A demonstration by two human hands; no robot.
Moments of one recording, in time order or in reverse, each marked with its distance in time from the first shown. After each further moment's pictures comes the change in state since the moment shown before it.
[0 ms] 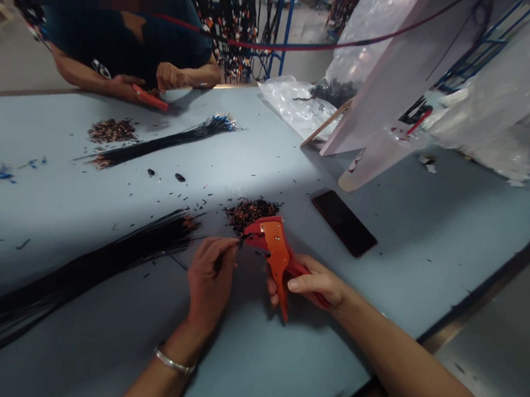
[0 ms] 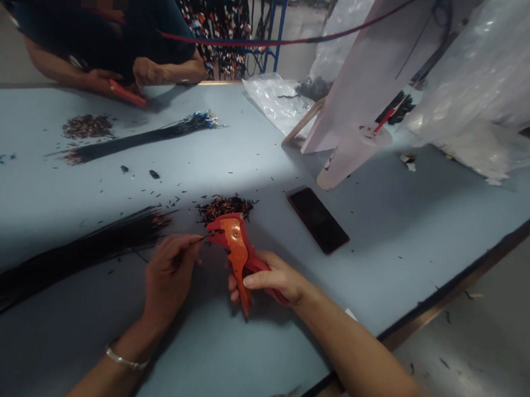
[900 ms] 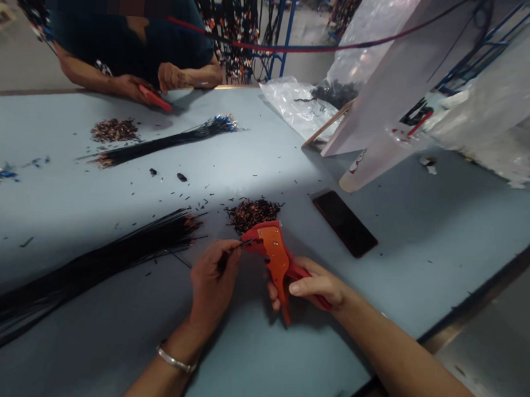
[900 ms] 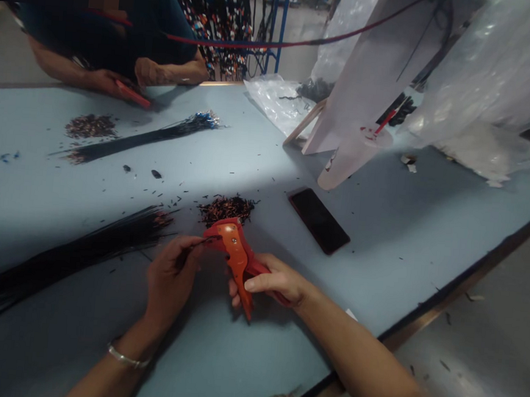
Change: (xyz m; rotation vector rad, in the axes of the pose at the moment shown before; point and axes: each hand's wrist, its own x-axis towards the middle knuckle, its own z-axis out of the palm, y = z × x) left_hand -0.002 0.005 -0.002 -0.028 -0.065 -0.037; right_hand 0.000 0.003 -0.002 -0.004 -0.059 0.013
